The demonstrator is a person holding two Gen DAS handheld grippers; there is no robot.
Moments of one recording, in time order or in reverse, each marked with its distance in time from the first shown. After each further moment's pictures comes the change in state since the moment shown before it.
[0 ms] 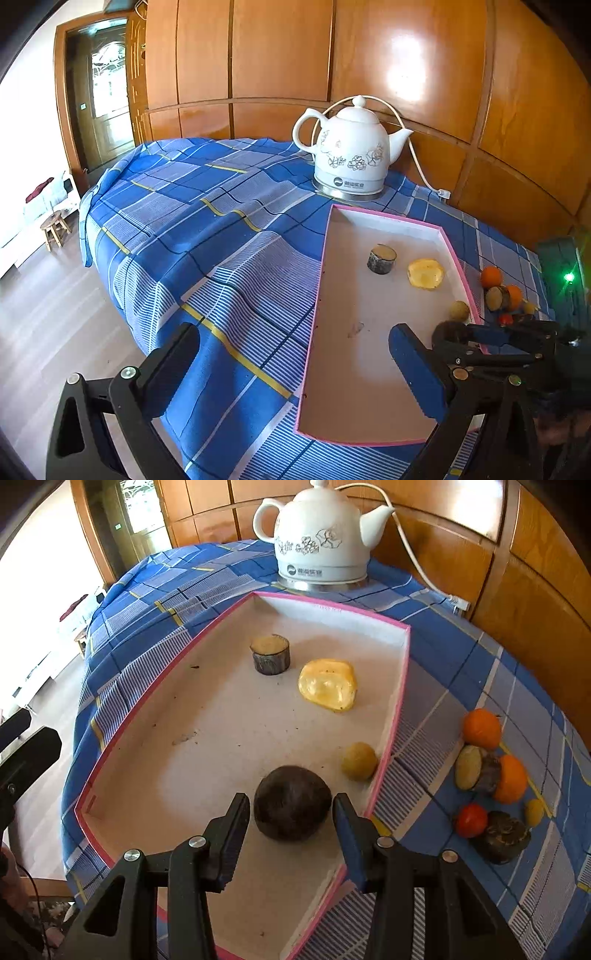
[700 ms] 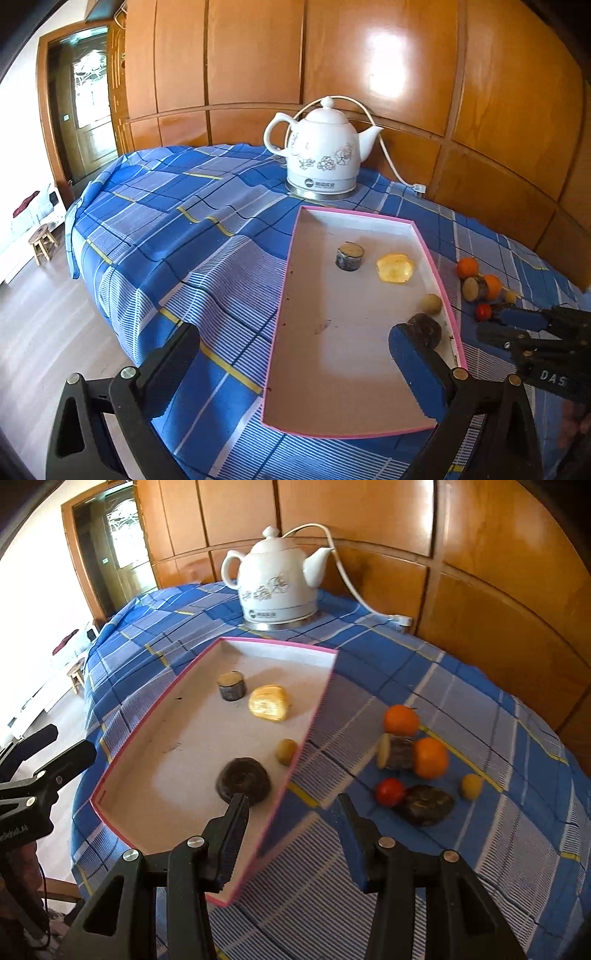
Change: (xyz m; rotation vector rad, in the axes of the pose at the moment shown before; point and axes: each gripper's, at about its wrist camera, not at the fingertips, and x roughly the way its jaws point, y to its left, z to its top) left arm -0.011 -0.024 -0.001 0.055 -0.006 -0.053; right arm -0.070 -0.039 -0.032 0.079 -0.132 -0.050
